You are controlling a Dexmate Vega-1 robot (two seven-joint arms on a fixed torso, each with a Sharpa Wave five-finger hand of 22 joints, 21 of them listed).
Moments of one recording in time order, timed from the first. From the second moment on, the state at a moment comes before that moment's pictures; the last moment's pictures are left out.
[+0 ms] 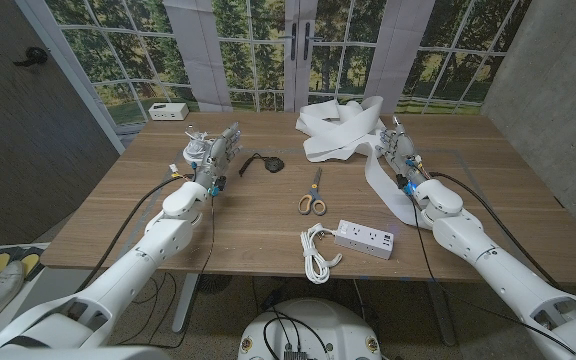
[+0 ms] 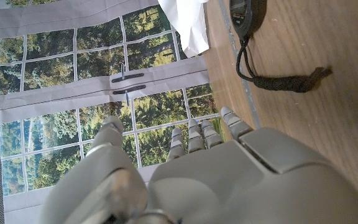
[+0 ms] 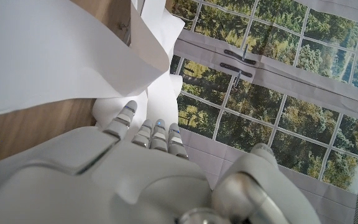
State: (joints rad) left arm 0.83 0.50 0.38 -1.28 -0.65 -0.29 -0.05; left_hand 0.33 0.01 0.40 -0.15 0.17 0.04 -0.07 0.18 0.17 0.07 -0.01 0.21 0.19 0.01 0.00 0.17 0.17 0.07 0.09 0.19 0.17; right arm -0.84 -0.51 -0.37 -1.30 0.65 0.28 0.03; right_hand 0.16 0.01 -0.01 0.01 0.22 0.05 0.07 0.19 0.18 0.04 0.08 0.19 0.19 -0.03 0.04 0.19 0.19 0.13 0.13 0.18 0.17
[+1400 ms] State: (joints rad) left arm 0.84 0.52 0.36 -1.30 -0.66 -0.33 -0.08; left_hand 0.33 0.01 0.40 -0.15 0.17 0.05 -0.07 0.18 0.17 0.08 -0.01 0.21 0.19 0.01 0.00 0.17 0.17 0.07 0.09 0.19 0.17; right arm -0.82 -0.55 -0.40 -1.34 0.61 0.24 0.04; right_hand 0.17 0.01 -0.02 0.00 0.22 0.03 0.08 0.18 0.18 0.04 0.08 0.19 0.19 -0.03 0.04 0.19 0.19 0.13 0.13 0.18 0.17
